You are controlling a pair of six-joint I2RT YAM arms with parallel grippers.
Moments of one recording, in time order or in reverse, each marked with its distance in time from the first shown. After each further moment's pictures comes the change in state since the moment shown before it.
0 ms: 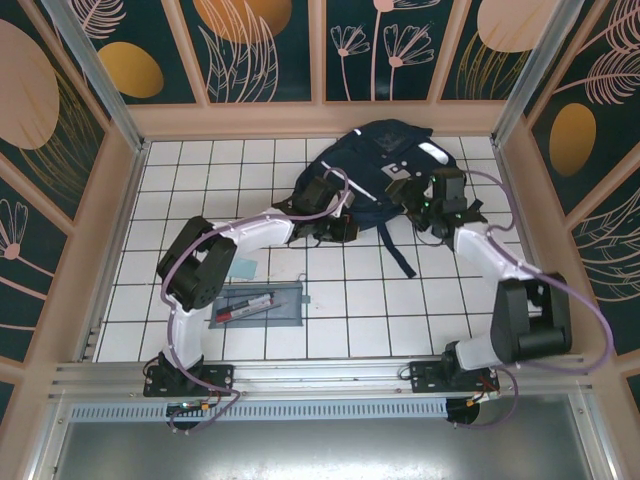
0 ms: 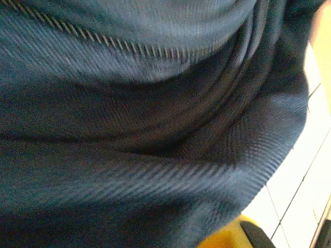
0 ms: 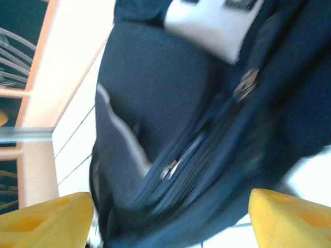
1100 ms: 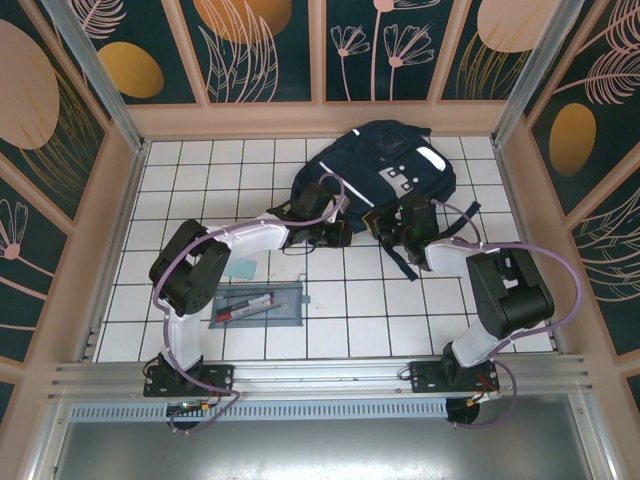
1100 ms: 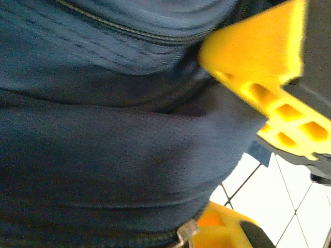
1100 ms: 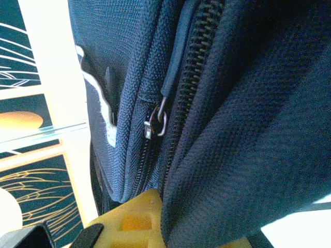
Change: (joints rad) left arm 0.013 -0.066 -0.105 -0.002 -0.055 0.037; right arm 0.162 0.229 -0.161 0.453 0.001 0.390
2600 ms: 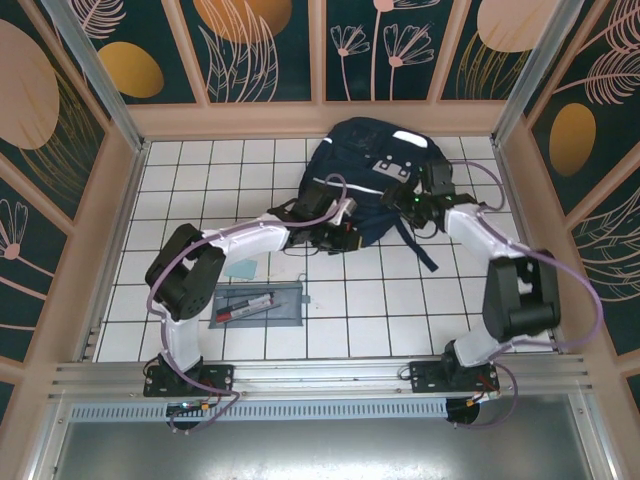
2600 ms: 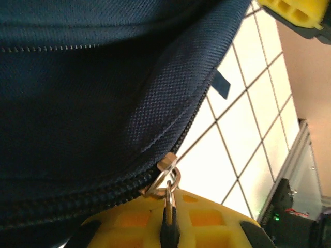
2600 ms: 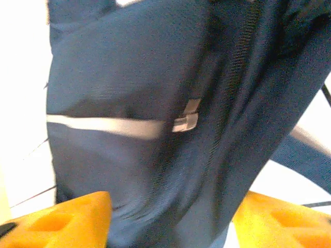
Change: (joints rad) left arm -0.066 -0.025 0.033 -0.029 0.160 -0.084; right arm -0.135 -0.109 0.315 -0.662 0.071 -0.508
